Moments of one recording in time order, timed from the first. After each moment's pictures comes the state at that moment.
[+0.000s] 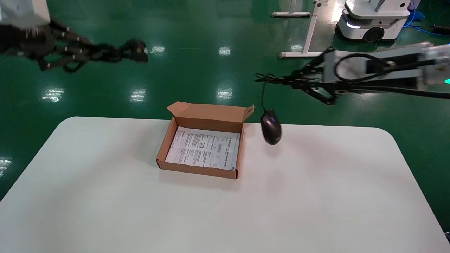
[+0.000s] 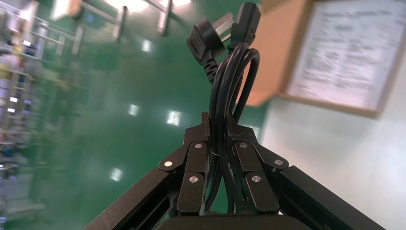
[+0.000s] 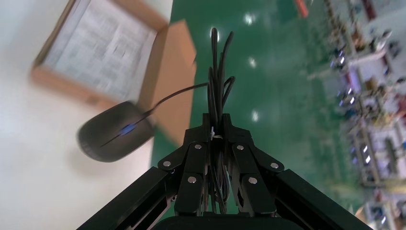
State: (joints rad) left arm -2.22 0.91 1.00 -0.20 1.47 1.47 0.41; right arm 1.88 -1.05 -0.59 0.21 -1.45 -1.42 -0.79
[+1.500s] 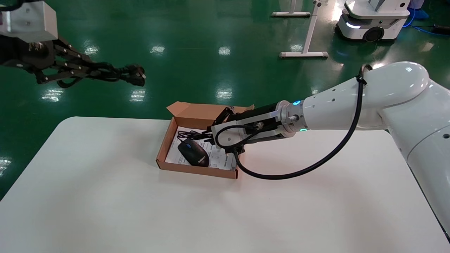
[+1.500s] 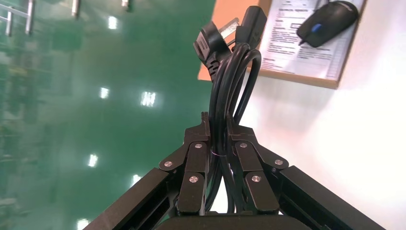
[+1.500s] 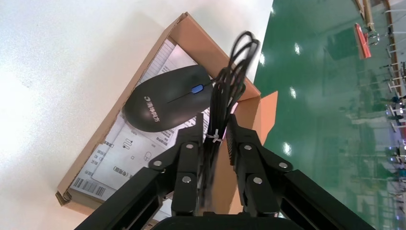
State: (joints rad) left arm -2.32 1.01 1.05 -0.03 1.56 1.51 0.45; right arm 1.69 -1.36 -0.81 0.36 -1.41 -1.16 -0.74
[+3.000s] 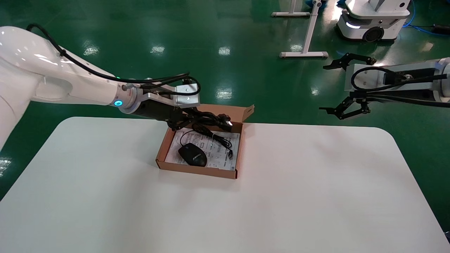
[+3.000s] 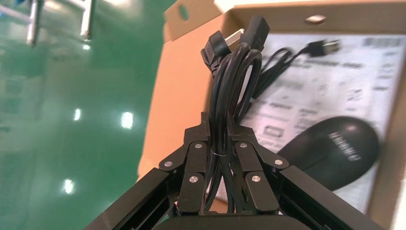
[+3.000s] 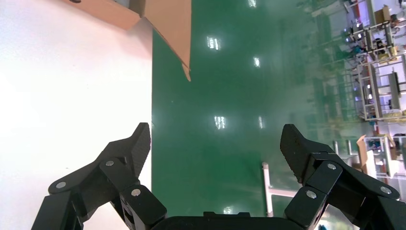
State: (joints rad) left arm -1.88 1.35 1.01 -0.10 1.48 1.09 0.33; right arm 1.91 -1.01 -0.82 0.08 -1.32 -1.28 -0.84
